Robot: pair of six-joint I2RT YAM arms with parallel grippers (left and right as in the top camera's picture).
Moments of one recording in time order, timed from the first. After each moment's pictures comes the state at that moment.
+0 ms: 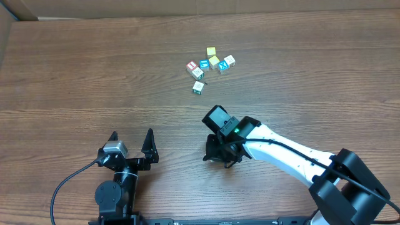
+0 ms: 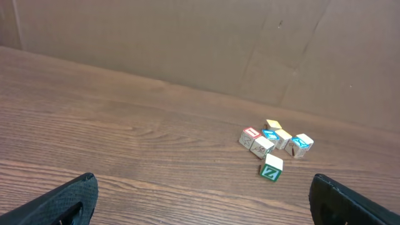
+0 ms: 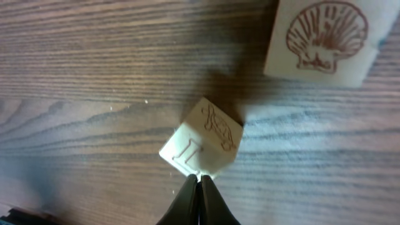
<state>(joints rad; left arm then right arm) 0.07 0.02 0.01 -0.07 0.10 -0.25 0.81 1.74 1.07 -0.68 -0.25 0.93</state>
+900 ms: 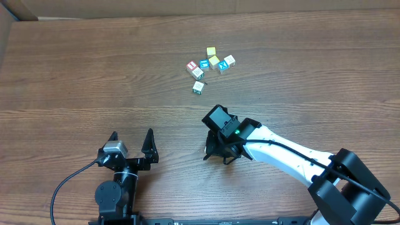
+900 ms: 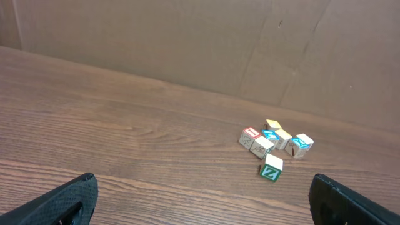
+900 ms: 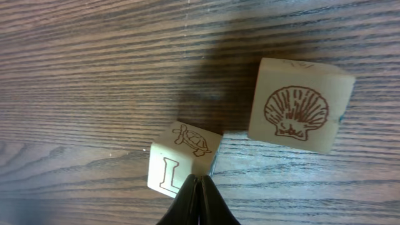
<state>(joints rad) 0.07 0.02 0.01 -0.07 0.10 -0.25 0.81 1.74 1.04 -0.58 -0.12 0.96</state>
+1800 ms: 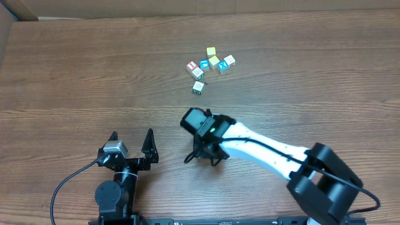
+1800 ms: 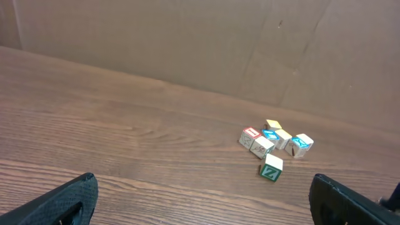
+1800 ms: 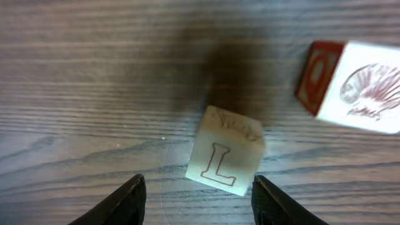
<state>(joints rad) 0.07 0.02 0.01 -0.07 0.10 -0.25 0.93 1.88 1.27 -0.80 -0.02 0.97</state>
